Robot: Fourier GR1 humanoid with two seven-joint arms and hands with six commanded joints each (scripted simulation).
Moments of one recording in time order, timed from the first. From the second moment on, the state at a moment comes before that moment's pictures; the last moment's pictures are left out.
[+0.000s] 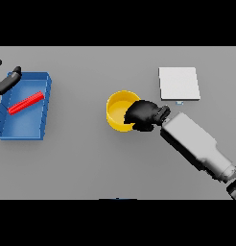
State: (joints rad) left arm -0.55 0.86 -0.50 -1.12 0.36 0.22 0.36; right arm -0.72 -0.34 0.72 -1.11 0.90 0.44 -0.24
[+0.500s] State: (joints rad) left arm -0.54 0.85 -0.51 -1.13 0.36 0.23 0.37; right arm -0.73 -0.43 0.61 -1.28 0.82 0.55 -0.18
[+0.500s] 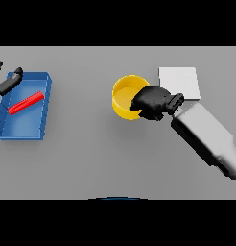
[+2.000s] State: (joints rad) left arm -0.54 0.88 -0.51 -1.17 0.36 0.24 0.43; right arm -0.85 -0.48 0.39 -0.67 0.88 0.23 -0.24
